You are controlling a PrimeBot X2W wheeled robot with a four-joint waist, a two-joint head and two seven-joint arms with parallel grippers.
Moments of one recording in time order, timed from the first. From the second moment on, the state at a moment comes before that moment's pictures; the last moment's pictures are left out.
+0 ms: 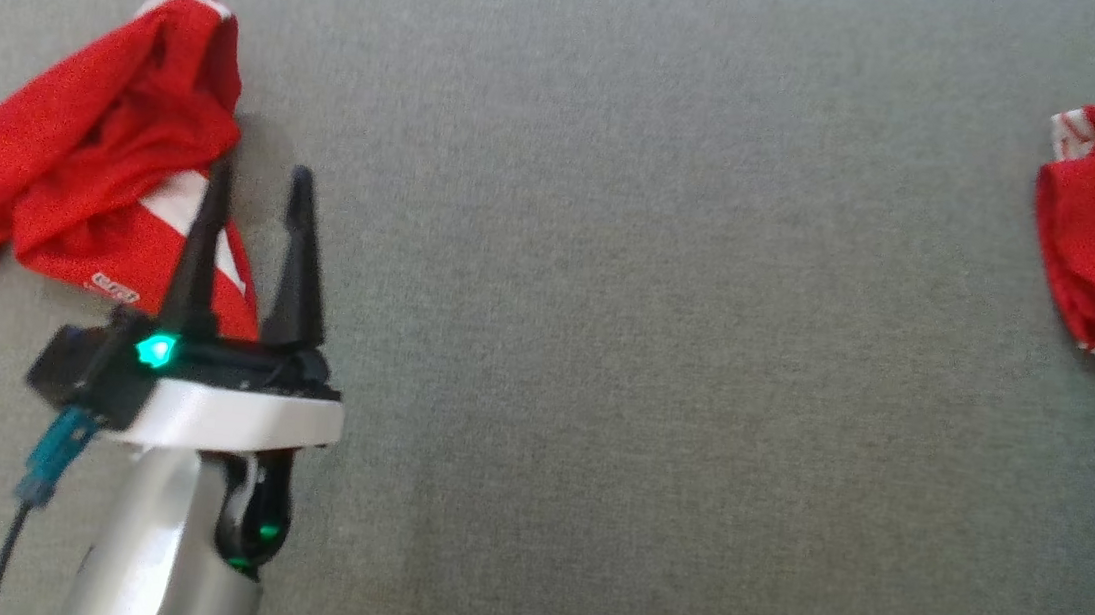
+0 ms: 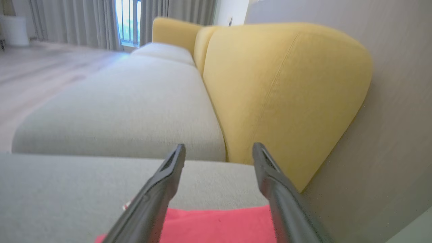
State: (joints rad) left arm -0.27 0.04 -0.14 0.17 -0.38 -0.12 -0.26; right arm -0.70 -0.38 -0.26 0.76 -0.06 0.13 -0.20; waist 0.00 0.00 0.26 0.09
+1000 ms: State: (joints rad) left arm -0.01 0.04 -0.09 0.16 -0.39 -0.11 -0.26; right arm -0.11 -0.05 -0.03 0.37 0.19 0.13 -0.25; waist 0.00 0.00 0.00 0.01
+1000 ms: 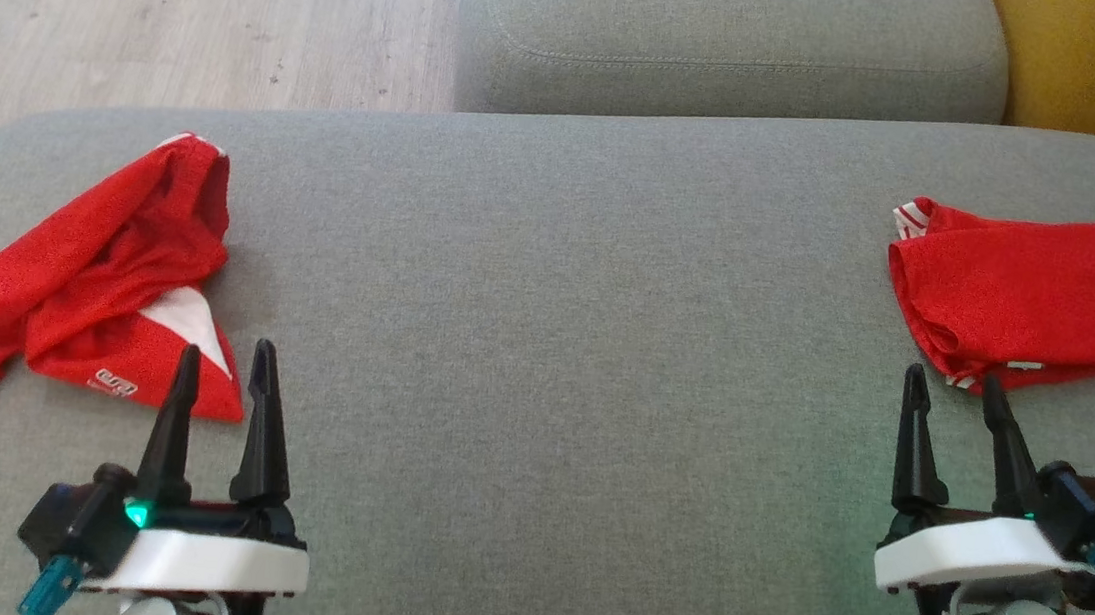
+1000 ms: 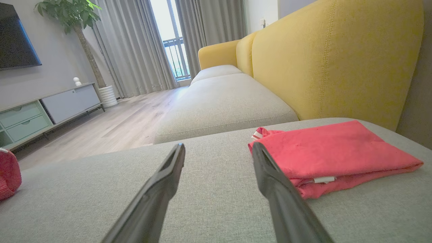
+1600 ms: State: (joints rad) left arm -0.01 0.04 -0.09 0.16 -0.39 -0.11 -0.26; right arm -0.11 -0.05 -0.03 0.34 0.20 0.13 -0.25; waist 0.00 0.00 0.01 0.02
